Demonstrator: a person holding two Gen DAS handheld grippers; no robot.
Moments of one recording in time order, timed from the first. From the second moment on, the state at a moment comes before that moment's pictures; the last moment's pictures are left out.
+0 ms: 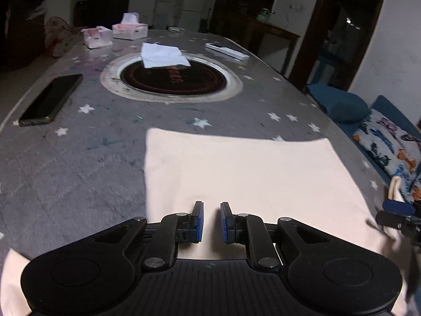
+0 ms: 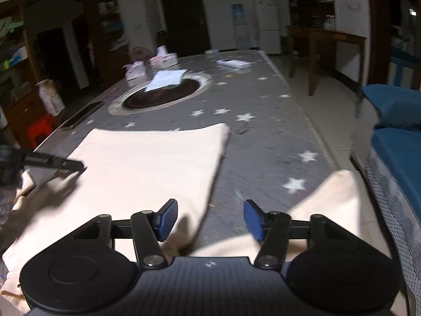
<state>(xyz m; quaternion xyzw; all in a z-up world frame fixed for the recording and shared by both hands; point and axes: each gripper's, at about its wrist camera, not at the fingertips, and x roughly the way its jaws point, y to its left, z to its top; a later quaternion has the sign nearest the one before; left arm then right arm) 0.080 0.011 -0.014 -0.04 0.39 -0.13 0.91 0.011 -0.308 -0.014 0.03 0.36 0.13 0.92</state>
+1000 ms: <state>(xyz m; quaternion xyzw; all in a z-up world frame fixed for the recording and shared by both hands) 0.103 0.073 -0.017 -0.02 0.35 0.03 0.93 0.040 -0.257 -0.016 0.00 0.35 0.19 0.92</state>
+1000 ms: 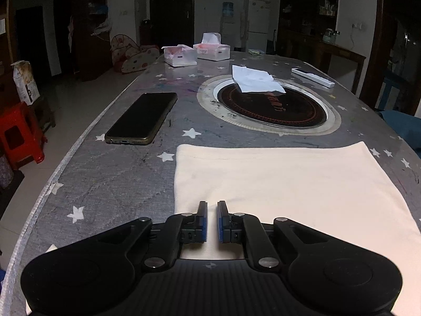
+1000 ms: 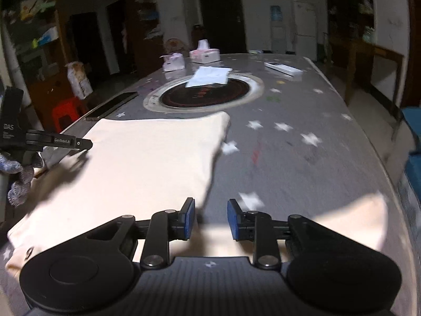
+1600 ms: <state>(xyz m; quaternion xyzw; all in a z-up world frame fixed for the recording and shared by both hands) 0.016 0.066 -0.009 -0.05 0.34 -0.01 0.94 0.016 -0.354 -0.013 0.00 0.32 -0.01 0.95</state>
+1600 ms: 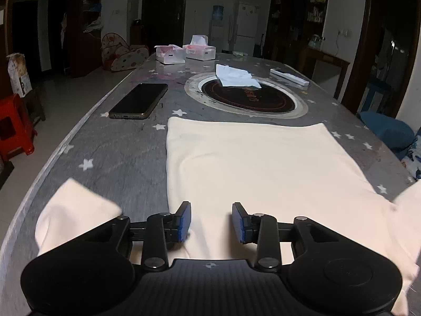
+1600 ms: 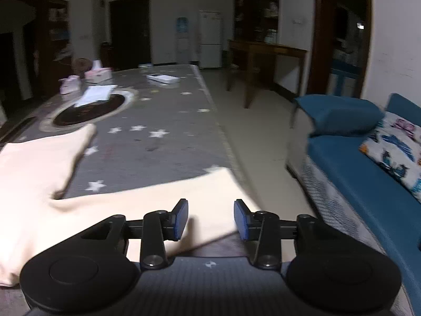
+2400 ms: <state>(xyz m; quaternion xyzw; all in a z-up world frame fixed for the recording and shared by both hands) -0.023 0.134 -0.013 -0.09 0.34 0.09 0.93 0.046 -0.307 -0.033 -0.02 0.34 0.07 0.94</state>
